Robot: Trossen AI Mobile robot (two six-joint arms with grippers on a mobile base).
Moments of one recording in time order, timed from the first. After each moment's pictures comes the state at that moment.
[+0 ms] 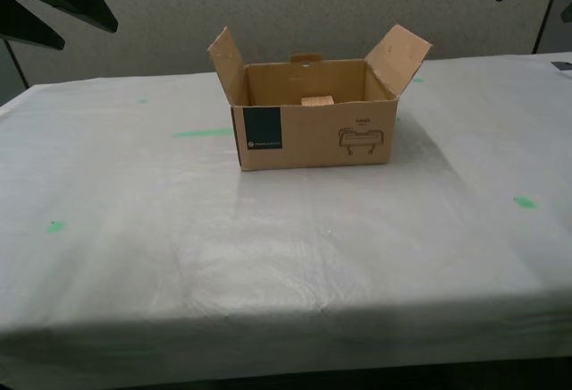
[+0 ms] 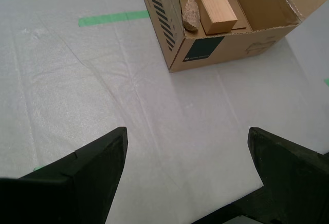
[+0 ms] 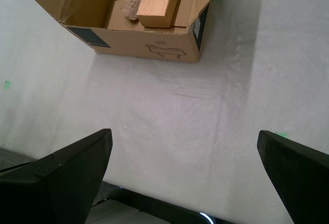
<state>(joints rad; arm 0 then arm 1) 0.32 0.90 0.85 -0.88 -0.21 0.23 -0.52 0.83 0.74 -0.73 0.06 -0.32</state>
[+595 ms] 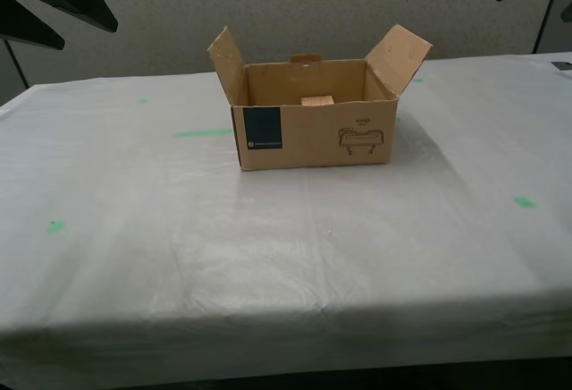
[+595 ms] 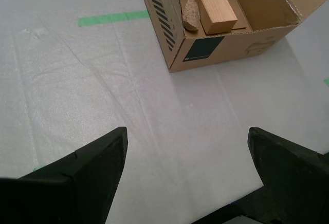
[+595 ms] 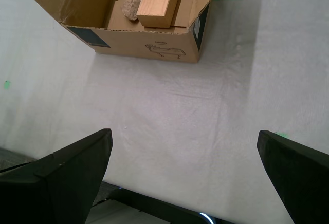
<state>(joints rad) 0.32 0.90 0.85 -0.88 -0.21 0.23 -0.52 0.83 0.74 -0.73 0.06 -0.32</state>
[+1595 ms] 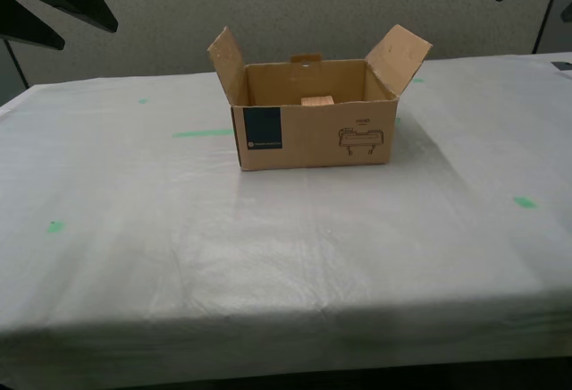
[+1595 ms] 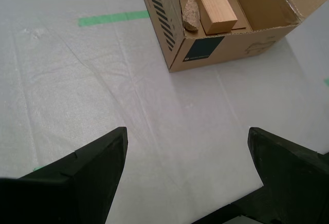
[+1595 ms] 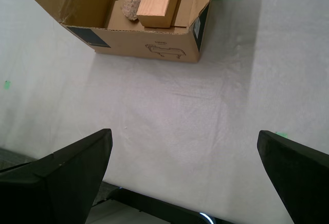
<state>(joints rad) 0.32 0.90 0.85 -0.88 -0.21 0.23 -0.52 0.83 0.74 -0.73 0.06 -0.32</state>
